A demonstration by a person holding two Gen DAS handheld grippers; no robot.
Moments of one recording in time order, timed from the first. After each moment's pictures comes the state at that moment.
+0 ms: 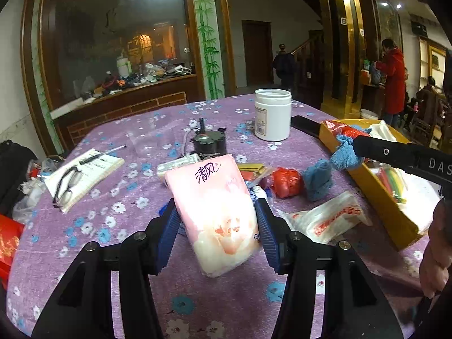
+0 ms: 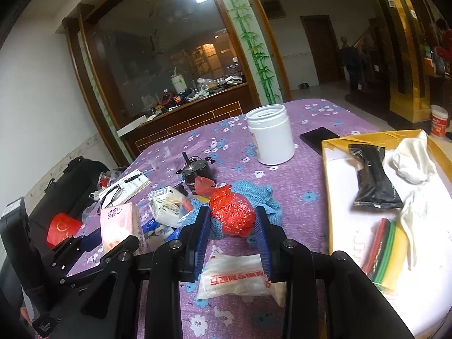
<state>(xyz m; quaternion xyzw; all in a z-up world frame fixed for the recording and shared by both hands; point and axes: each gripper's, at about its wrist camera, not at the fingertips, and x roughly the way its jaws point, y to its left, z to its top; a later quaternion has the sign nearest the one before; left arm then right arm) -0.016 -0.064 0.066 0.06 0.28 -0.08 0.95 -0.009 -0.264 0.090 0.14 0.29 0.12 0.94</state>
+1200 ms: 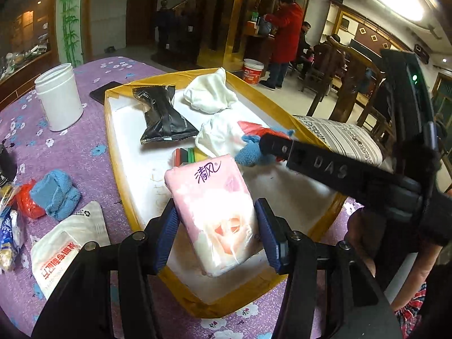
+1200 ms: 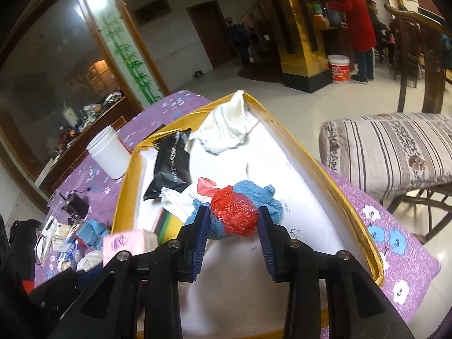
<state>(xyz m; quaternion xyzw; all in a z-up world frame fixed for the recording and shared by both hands) -0.027 -0.287 0.063 0.08 0.39 -0.36 0.84 -0.058 -0.455 0.056 0.23 0.35 -0.13 0.90</state>
